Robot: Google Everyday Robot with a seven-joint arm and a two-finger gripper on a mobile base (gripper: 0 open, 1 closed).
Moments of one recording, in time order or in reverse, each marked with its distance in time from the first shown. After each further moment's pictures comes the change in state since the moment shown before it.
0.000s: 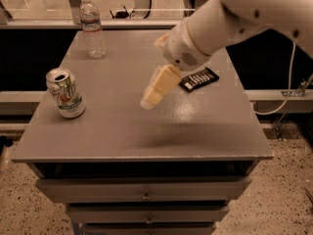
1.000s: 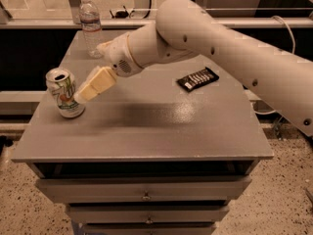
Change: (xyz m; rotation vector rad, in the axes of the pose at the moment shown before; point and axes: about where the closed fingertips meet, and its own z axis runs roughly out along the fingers) arm -0.104 -0.005 0.121 -0.111 -0.356 0.058
